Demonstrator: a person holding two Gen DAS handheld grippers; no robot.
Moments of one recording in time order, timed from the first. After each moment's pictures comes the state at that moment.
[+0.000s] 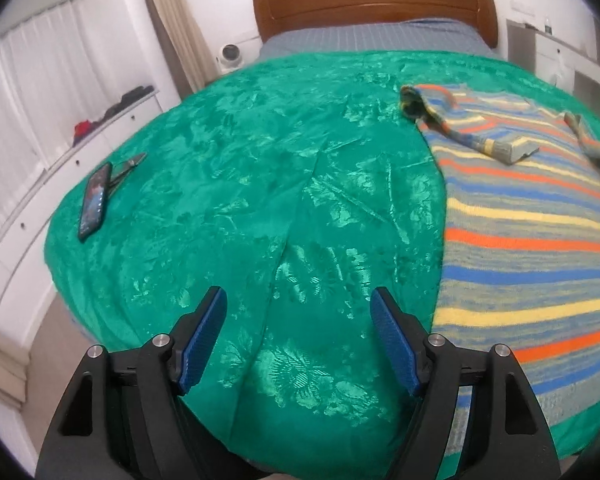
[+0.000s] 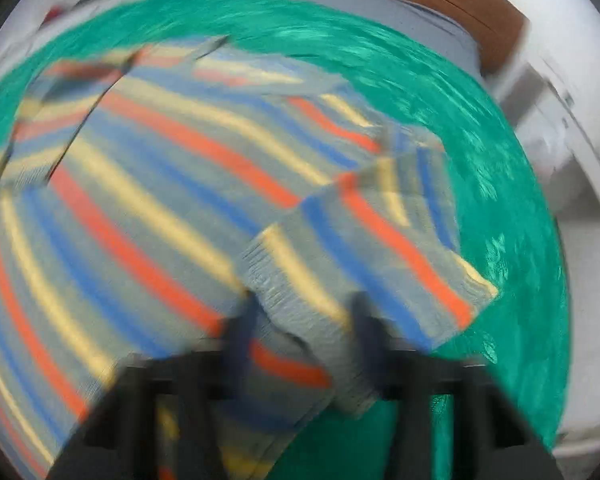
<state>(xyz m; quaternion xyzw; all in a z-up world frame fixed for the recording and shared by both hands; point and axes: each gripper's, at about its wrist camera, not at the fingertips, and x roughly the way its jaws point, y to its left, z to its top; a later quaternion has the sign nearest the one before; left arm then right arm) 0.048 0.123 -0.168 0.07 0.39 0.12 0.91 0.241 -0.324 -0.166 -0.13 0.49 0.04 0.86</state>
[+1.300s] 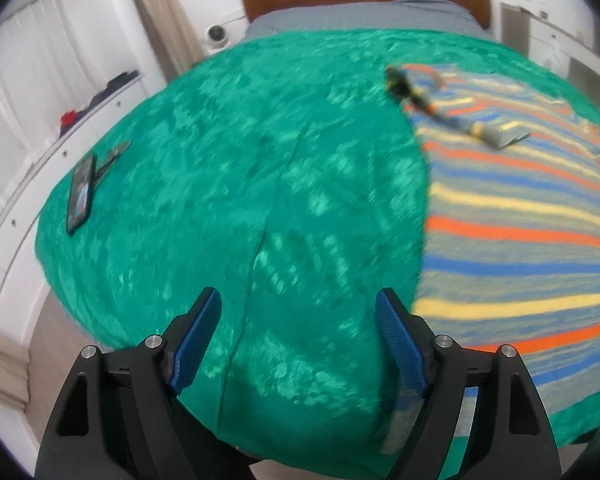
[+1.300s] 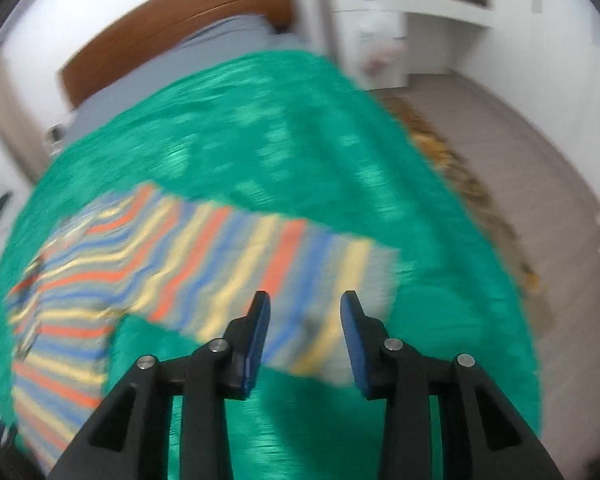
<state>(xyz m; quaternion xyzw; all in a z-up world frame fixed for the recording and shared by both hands) 0.052 0.109 -0.155 0.07 0.43 0.09 0.90 0.137 -0.537 -0.131 0.15 0.46 -0.08 0.87</state>
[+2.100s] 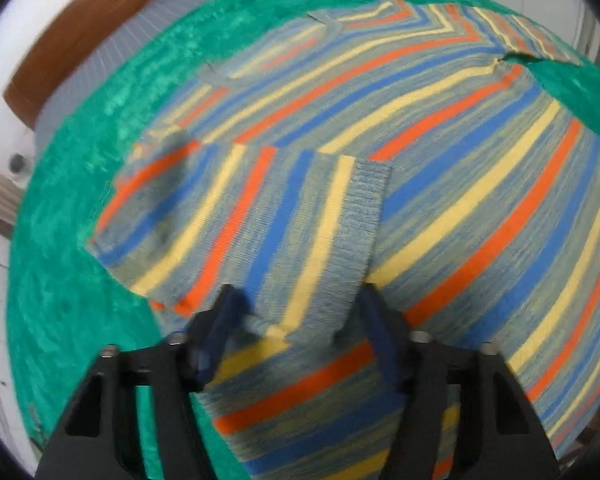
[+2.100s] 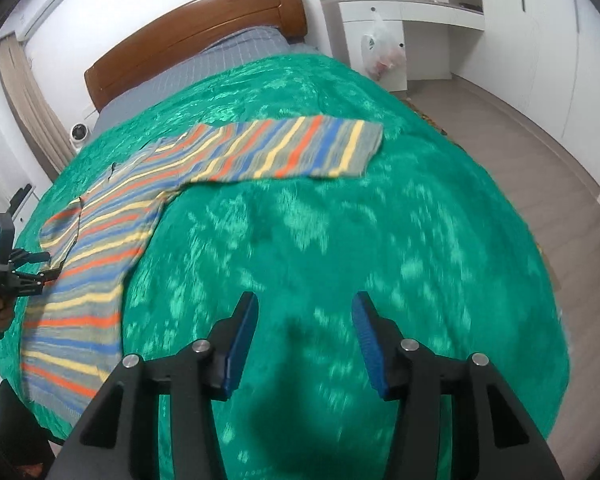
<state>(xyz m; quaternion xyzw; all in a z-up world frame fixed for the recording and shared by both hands) 0.230 -0.046 -0.182 0.28 0.49 -0.23 0.79 -0.038 -0.472 -0.141 0.15 0.41 -0.11 0.89</state>
